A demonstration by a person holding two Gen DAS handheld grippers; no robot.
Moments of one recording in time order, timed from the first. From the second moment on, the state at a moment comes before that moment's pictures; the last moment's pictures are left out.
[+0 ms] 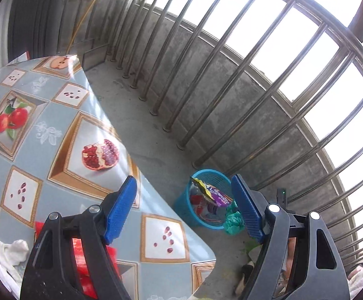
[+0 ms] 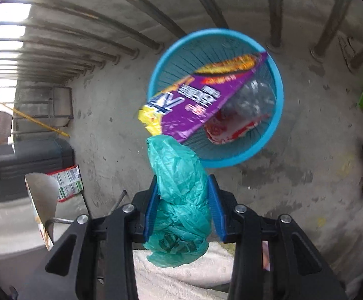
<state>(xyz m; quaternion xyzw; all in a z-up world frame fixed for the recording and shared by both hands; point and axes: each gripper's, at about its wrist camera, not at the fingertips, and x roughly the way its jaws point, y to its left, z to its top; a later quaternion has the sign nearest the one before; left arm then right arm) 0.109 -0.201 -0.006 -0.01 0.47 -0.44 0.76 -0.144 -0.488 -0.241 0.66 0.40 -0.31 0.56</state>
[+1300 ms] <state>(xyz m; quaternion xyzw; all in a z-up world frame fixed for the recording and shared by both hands) 0.115 -0.167 -0.017 -0.04 0.47 -0.40 0.78 -0.046 -0.586 -0.243 0.34 0.47 -0.43 0.69</state>
